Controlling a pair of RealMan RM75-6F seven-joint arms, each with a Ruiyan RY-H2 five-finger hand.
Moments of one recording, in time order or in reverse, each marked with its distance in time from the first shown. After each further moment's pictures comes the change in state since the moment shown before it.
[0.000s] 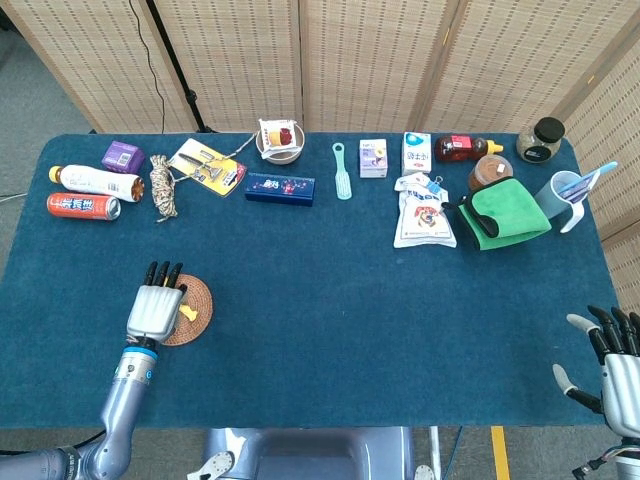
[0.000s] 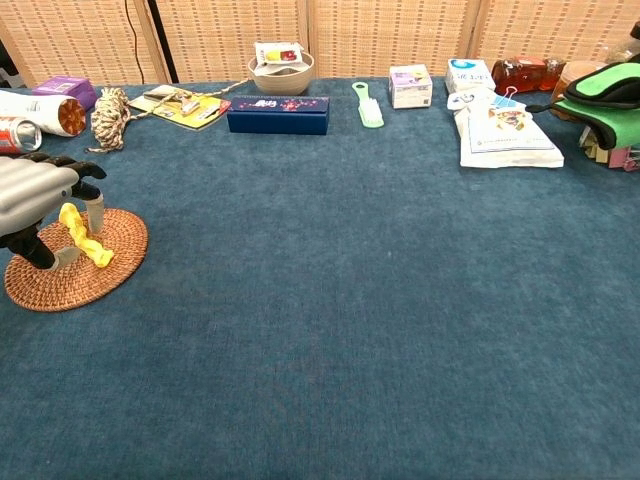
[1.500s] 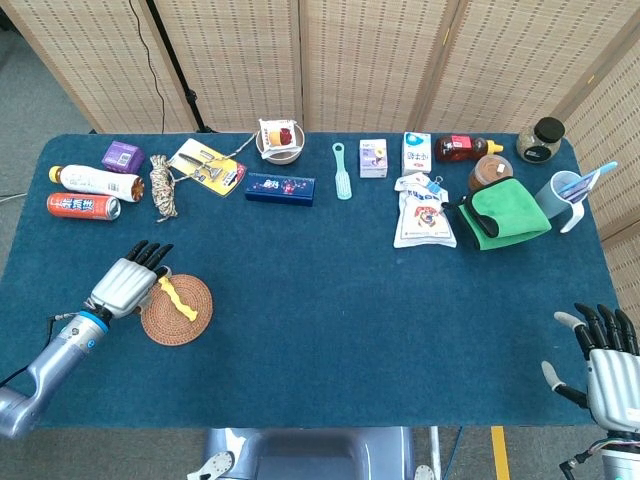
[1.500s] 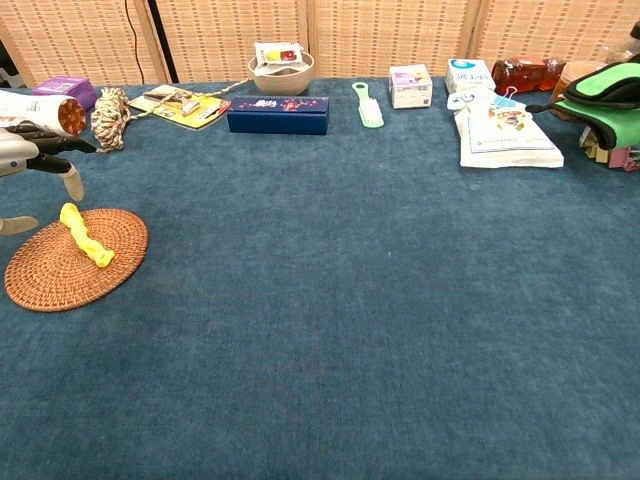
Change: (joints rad) left arm -0.125 0.232 0.151 0.418 0.530 -0.290 -0.813; right arm 0.018 -0.027 0.008 -0.030 0.021 -0.025 -0.078
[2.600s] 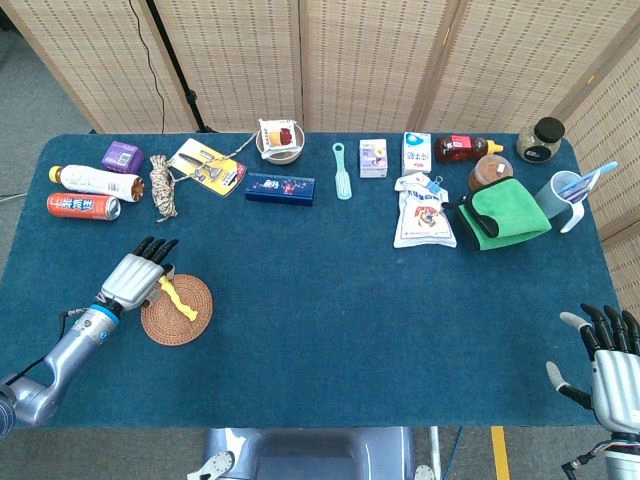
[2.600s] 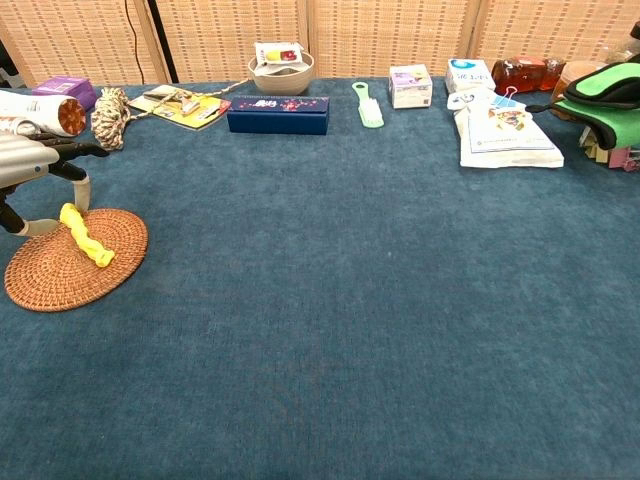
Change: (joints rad) left arm -0.022 -0.108 -0.007 0.149 -0.010 -0.017 -0.068; right arm -0.008 0.010 0.002 -0.017 0.011 0.014 -0.021
